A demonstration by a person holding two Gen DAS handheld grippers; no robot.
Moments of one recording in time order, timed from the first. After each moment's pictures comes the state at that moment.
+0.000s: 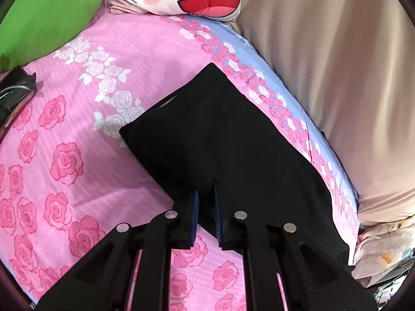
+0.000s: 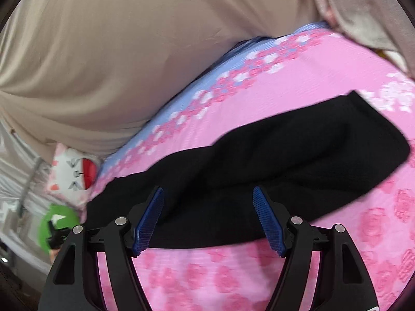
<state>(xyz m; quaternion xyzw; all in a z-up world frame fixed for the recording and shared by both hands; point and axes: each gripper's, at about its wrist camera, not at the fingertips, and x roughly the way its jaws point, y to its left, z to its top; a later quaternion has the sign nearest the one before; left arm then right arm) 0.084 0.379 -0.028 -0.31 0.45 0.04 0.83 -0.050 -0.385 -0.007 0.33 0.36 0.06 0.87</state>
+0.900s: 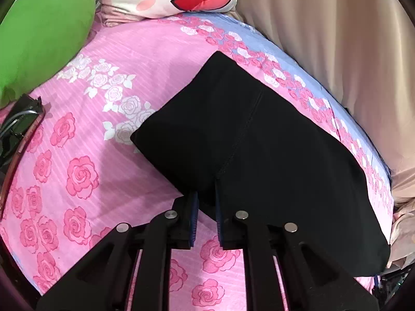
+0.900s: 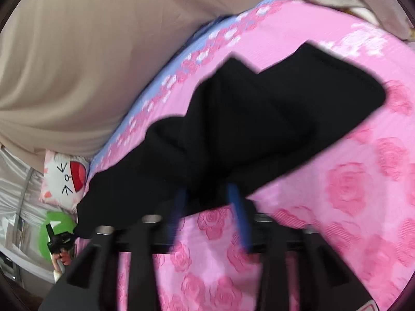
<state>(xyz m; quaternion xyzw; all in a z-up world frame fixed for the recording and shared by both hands) 0.095 0.368 -0.032 -0.21 0.48 0.07 0.85 -0.085 -0.411 -0.038 0.36 0.39 -0.01 0.85</state>
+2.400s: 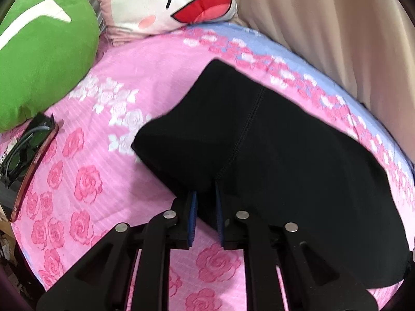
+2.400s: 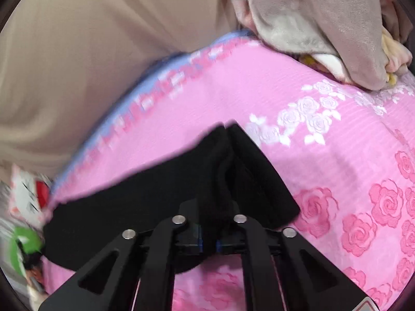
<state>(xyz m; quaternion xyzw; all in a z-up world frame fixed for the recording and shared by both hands) 0.104 0.347 -0.027 -0.15 0.46 0.13 0.87 -0.065 -0.511 -0.026 0.31 0.36 -0.10 0.87</state>
